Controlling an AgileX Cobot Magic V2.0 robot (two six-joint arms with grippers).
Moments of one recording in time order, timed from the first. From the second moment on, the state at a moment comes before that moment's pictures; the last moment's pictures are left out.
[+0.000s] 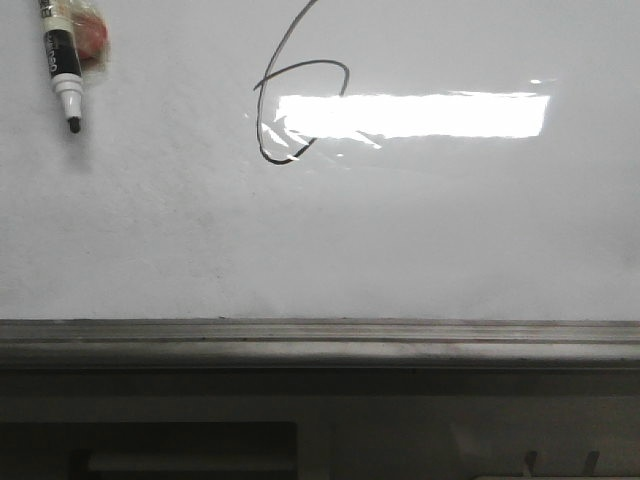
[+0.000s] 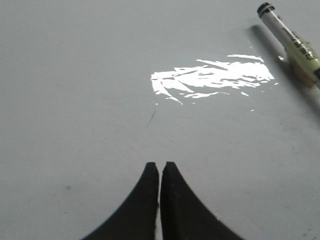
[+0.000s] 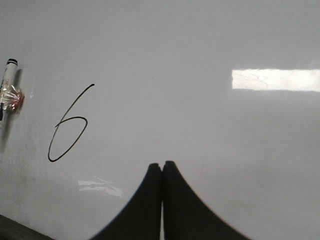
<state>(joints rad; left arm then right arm) -0.11 0.00 -0.01 -0.08 0.04 0.13 0.26 0.08 -0.19 0.87 0.18 -0.83</state>
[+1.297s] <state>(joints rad) -0.08 0.00 -0.01 -0.07 0.04 0.10 0.23 0.08 -0.15 0.42 0.14 -0.57</state>
